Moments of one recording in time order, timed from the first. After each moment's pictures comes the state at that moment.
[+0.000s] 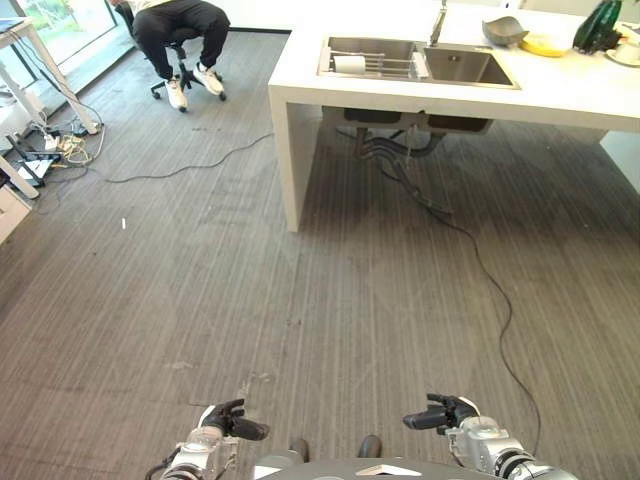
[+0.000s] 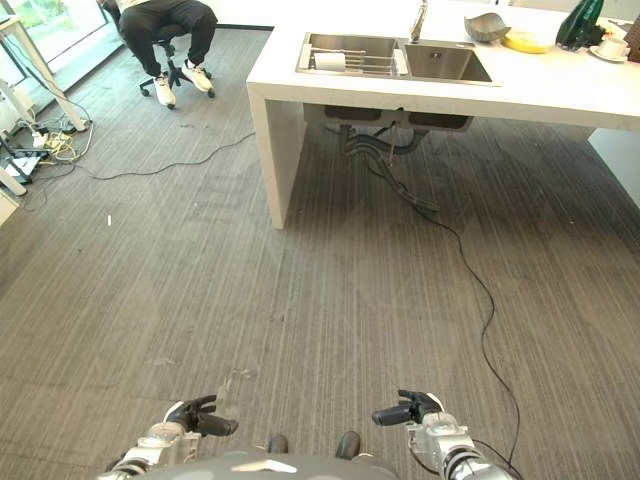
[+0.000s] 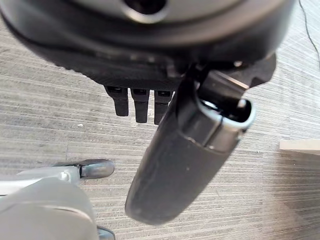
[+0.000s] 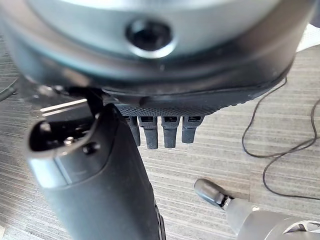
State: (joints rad) left arm -0.06 0.24 -0.13 1.21 -0.25 0.00 0.03; right arm -0.13 -0.26 0.26 1.21 0.28 0.02 0.00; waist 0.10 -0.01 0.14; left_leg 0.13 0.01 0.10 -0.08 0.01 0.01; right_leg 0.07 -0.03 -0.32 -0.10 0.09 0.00
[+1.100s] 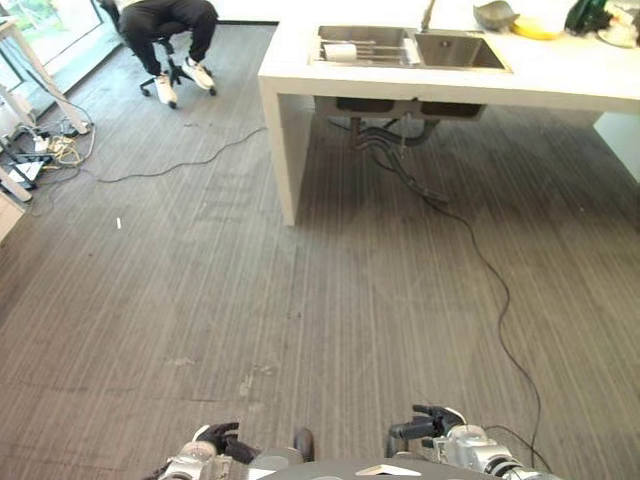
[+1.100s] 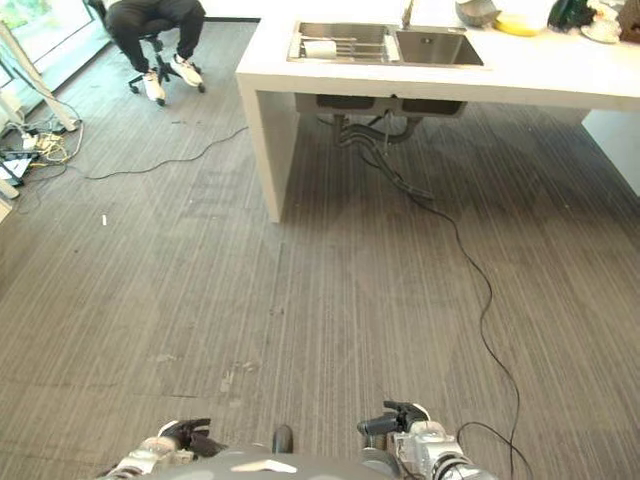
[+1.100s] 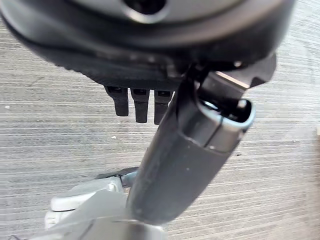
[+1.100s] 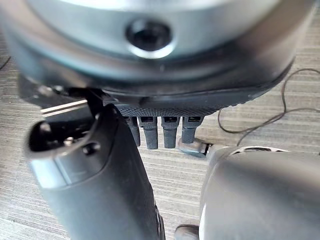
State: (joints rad) left arm -0.04 0.26 -0.21 1.25 -0.19 0.03 0.01; right arm -0.11 -0.21 0.26 1.22 0.28 0.04 0.02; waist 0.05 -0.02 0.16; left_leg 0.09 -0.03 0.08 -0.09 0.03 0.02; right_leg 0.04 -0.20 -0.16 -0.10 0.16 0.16
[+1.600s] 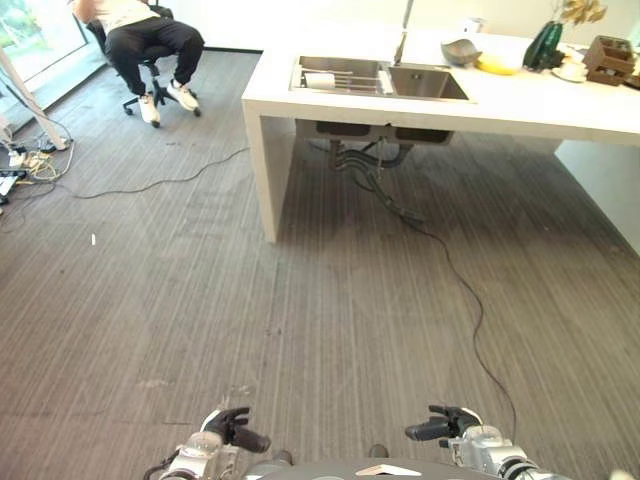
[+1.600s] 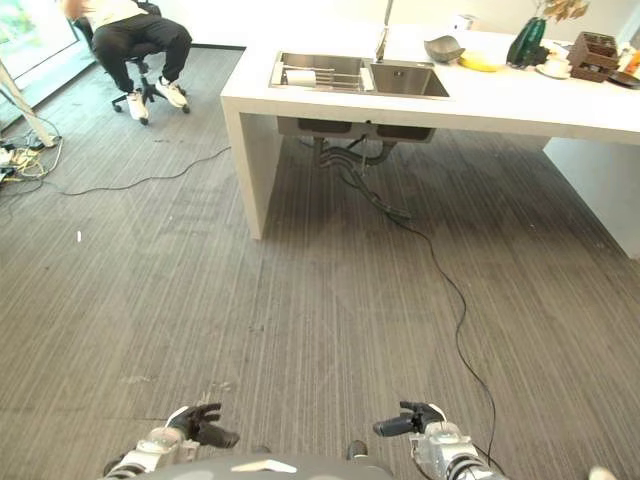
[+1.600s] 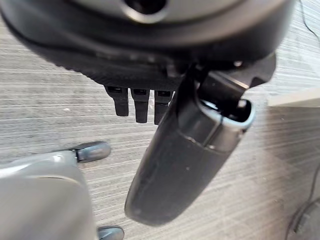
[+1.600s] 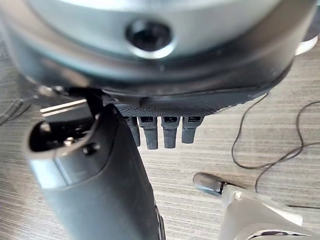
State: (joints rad) left arm -0.06 0.27 -0.23 1.06 -0.18 0.03 0.00; right arm -0.14 -0.27 0.26 1.20 0.28 0.04 0.01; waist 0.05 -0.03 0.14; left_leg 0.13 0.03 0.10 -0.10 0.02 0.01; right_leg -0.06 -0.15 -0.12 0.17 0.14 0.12
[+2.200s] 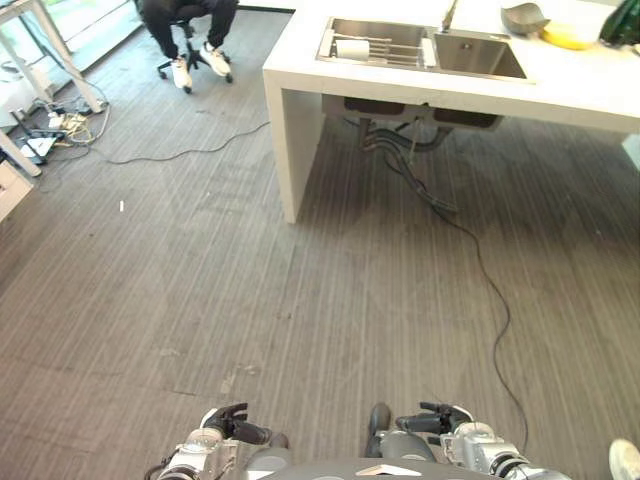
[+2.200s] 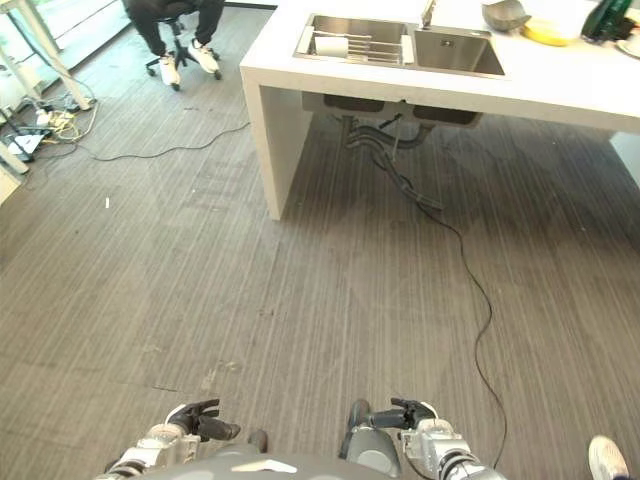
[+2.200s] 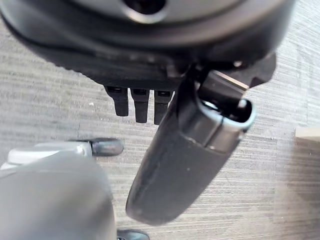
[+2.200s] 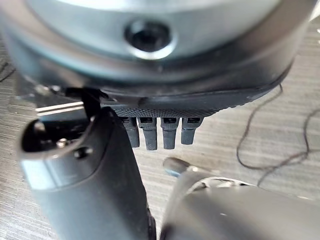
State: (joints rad) left arm -0.03 0.28 -0.21 1.12 -0.27 0.05 0.02; right arm -0.13 -0.23 0.26 1.23 0.31 0.04 0.01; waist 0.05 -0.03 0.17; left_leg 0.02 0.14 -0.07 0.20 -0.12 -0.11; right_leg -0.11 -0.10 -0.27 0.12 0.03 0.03
